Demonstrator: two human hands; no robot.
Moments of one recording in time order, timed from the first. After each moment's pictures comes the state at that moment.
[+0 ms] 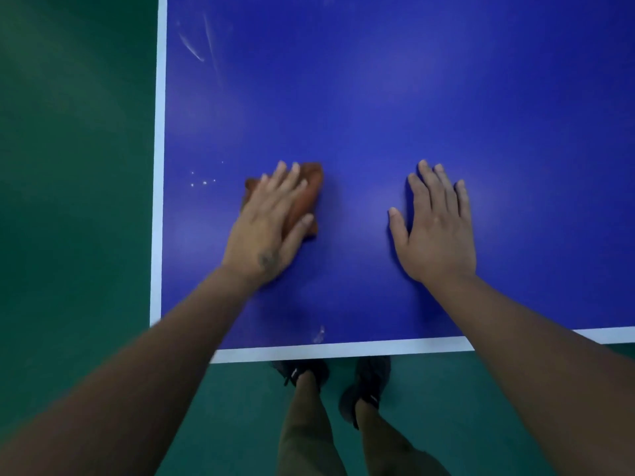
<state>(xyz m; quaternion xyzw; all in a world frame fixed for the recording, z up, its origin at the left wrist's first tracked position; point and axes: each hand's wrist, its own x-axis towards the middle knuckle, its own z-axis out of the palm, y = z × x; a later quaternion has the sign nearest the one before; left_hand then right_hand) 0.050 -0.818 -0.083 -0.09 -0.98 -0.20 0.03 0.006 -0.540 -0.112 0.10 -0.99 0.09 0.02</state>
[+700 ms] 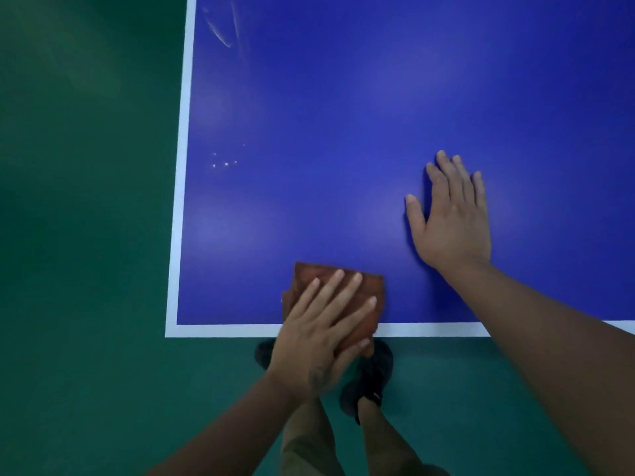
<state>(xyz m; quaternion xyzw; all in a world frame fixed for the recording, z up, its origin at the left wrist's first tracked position) 0.216 -0.743 -0.103 -0.16 -0.97 -0.15 -0.05 0.008 -0.538 -0.113 0.10 -0.99 0.11 0.02</state>
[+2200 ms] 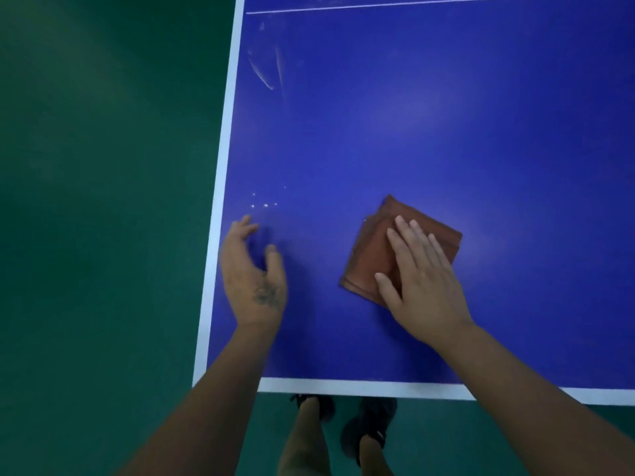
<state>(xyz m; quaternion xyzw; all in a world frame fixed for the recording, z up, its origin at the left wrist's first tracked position) 0.101 -0.875 -0.099 0.30 -0.84 -0.39 0.23 0.035 -0.622 -0.100 0.25 -0.96 0.13 -0.03</state>
